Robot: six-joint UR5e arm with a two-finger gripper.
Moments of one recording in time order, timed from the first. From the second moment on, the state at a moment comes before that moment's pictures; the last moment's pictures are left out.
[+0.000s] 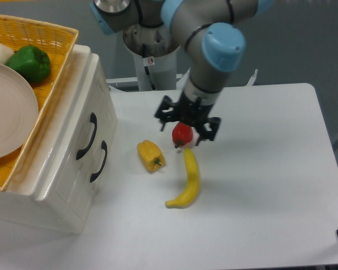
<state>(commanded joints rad) 2.65 -1.78 -1.60 -1.33 1.34 0.98</state>
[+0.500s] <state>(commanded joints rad) 2.86 -1.89 -1.58 -1.29 1.46 1.49</state>
